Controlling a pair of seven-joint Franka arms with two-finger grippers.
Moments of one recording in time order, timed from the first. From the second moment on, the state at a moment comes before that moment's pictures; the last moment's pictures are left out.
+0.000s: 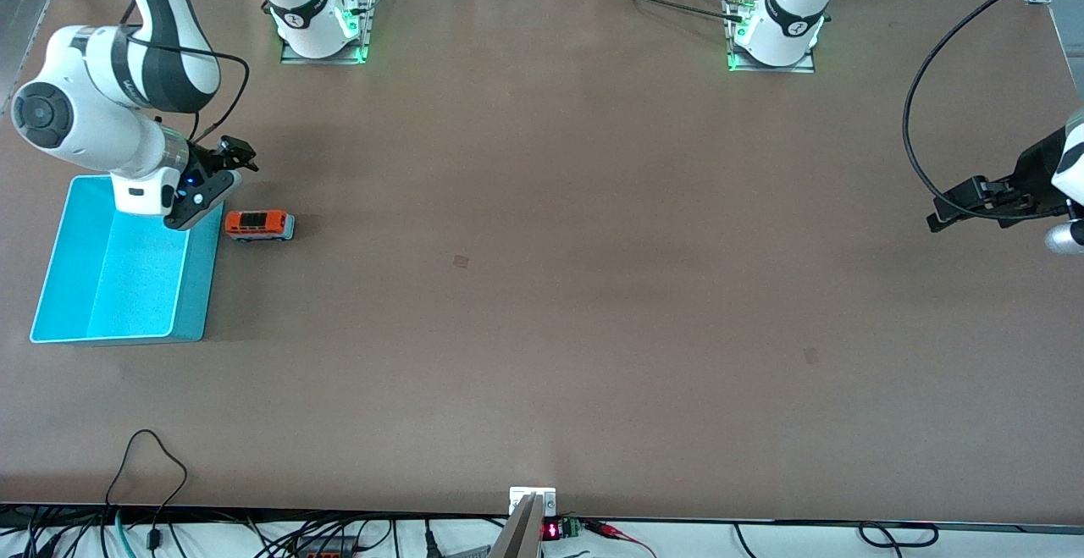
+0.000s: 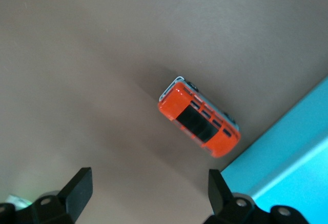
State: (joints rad) left arm 0.04 0.13 0.01 -1.54 -0.06 1.71 -0.05; right arm -0.13 0.04 0.07 -2.28 -0.01 2.13 -0.85
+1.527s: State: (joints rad) left arm 0.04 0.01 -0.02 -1.65 -0.06 1.68 -0.02; right arm -0.18 0.27 0.08 -2.42 -0.10 2.69 -1.44
